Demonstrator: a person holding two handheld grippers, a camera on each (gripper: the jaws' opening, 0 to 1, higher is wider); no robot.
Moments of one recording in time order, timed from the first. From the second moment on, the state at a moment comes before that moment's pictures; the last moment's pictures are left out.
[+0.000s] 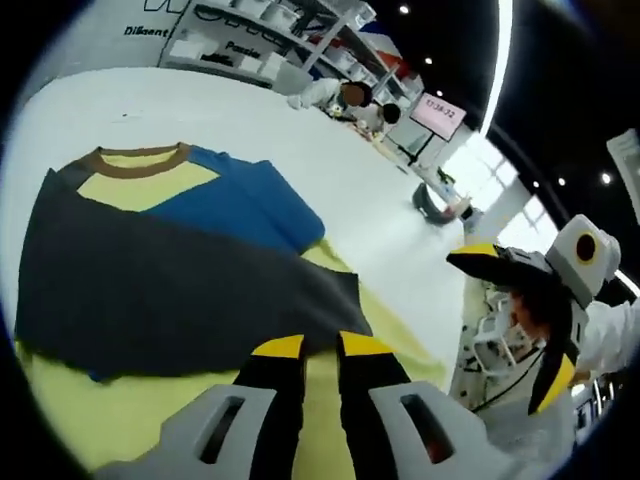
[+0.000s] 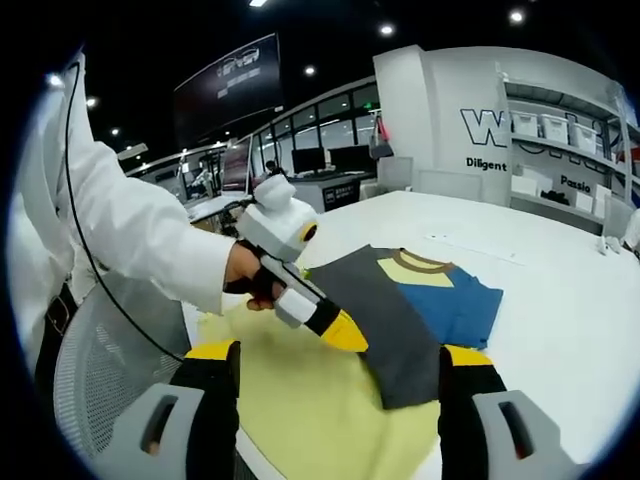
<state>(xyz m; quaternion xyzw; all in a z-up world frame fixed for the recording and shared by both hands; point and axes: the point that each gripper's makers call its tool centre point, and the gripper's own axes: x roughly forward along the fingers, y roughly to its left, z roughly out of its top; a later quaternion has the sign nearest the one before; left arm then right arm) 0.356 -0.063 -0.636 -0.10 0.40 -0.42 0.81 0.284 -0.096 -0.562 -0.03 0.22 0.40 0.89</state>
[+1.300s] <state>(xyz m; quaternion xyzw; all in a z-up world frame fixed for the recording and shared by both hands) 0.445 0.059 -0.617 0.01 0.31 -0.31 0.90 0.281 -0.093 -0.565 -0.03 0.23 0.40 0.89</state>
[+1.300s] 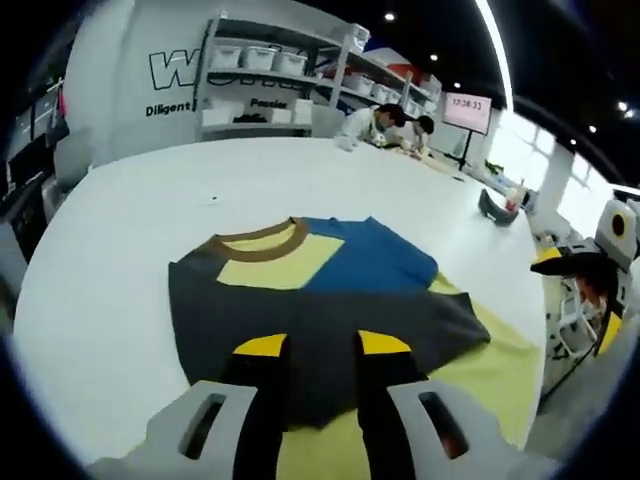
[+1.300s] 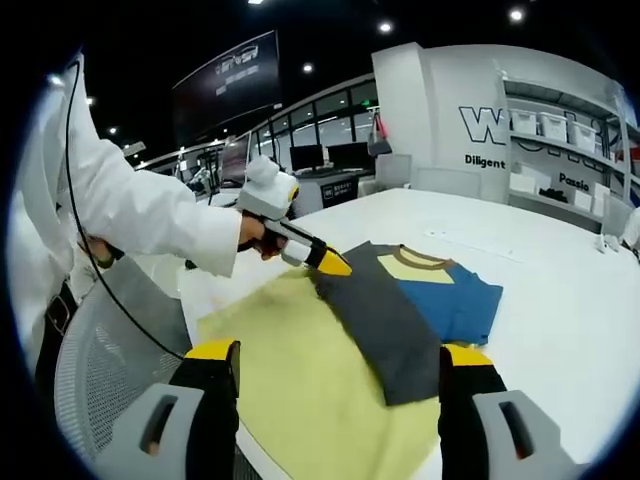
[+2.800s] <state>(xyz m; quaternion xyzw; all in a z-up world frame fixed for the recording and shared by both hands) 0.506 0.117 -0.647 0.00 0.36 -0.23 0.91 0.286 -0.098 -0.574 -0.04 0.25 0.38 0.89</state>
